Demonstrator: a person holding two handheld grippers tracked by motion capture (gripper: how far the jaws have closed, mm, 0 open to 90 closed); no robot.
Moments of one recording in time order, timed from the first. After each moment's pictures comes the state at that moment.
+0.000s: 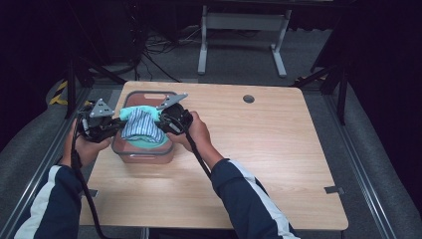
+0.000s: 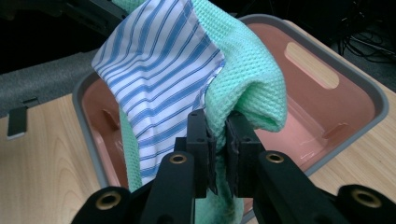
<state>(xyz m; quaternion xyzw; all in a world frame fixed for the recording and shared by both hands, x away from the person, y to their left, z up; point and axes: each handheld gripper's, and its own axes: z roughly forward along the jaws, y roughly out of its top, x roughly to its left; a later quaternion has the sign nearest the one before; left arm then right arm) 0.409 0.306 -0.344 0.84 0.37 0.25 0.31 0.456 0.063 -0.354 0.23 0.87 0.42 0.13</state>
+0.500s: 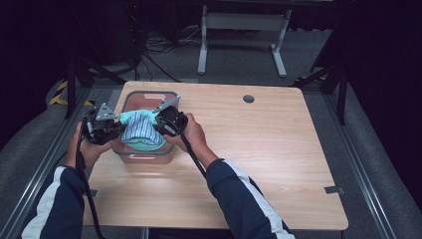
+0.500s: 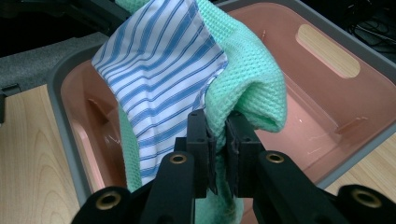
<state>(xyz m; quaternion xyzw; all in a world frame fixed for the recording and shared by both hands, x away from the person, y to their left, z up) 0.417 0.307 -0.364 0.84 0.39 0.25 0.29 0.464 0.076 -0.372 0.23 0.88 0.40 0.12</state>
